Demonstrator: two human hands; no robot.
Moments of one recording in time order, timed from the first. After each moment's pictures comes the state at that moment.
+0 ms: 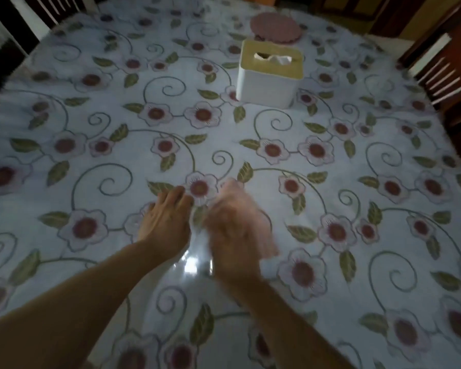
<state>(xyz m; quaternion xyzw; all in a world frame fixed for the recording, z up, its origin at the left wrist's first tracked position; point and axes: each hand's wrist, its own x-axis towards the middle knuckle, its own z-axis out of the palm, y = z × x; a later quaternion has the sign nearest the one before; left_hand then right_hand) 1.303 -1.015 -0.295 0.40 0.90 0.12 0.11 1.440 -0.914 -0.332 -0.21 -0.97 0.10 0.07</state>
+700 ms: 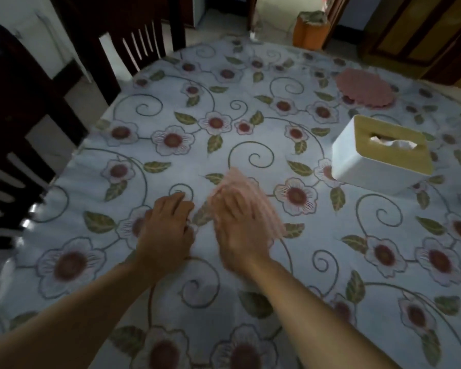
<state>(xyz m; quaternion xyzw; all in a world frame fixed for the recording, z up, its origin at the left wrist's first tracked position) 1.069 -1.063 -0.302 0.32 0.93 0.16 0.07 1.144 -0.914 -0.338 -0.10 -0.98 0.15 0.03</state>
